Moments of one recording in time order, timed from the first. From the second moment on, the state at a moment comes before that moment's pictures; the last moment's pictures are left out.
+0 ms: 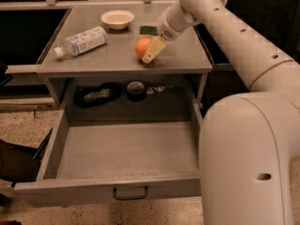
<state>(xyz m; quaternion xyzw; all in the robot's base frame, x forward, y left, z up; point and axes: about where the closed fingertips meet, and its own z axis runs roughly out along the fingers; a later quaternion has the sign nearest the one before) 0.828 -0.027 0.868 -0.58 0.72 0.03 0.39</state>
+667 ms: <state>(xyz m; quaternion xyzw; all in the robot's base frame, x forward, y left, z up) 0.818 -0.019 0.859 -0.59 0.72 0.07 0.36</state>
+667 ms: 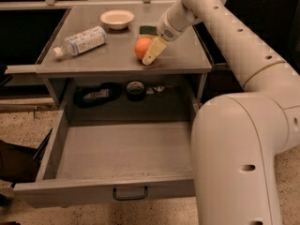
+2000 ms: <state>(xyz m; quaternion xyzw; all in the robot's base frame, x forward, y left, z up) 0.786 0.010 0.869 -0.59 0.71 0.07 0.38</state>
